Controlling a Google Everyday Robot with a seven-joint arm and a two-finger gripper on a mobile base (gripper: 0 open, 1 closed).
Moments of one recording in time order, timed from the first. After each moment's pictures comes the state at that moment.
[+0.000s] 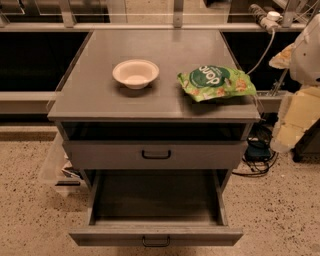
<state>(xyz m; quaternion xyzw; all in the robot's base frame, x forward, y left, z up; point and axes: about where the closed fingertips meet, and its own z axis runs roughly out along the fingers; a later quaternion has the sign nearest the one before) 0.438 -0.217 0.976 -0.60 0.78 -0.03 0.16</state>
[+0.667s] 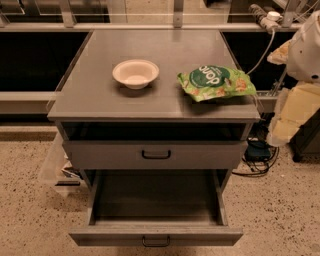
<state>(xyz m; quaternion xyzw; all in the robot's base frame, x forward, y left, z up) 0.450 -0.217 0.977 -0.60 0.78 -0.04 0.17</state>
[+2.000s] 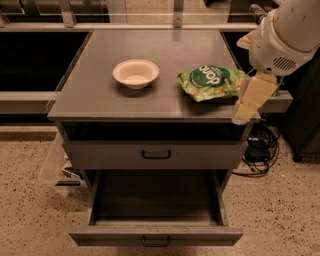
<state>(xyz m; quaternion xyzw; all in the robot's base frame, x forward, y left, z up) 0.521 -0.178 0.970 -0.63 0.74 -0.07 0.25</state>
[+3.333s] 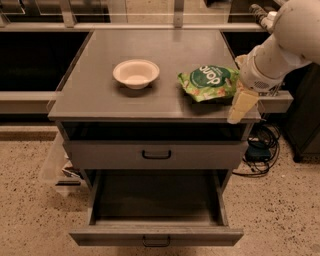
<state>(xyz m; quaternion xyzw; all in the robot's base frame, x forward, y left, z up) 0.624 -0.226 0.877 -0.61 0.74 -0.11 0.26</state>
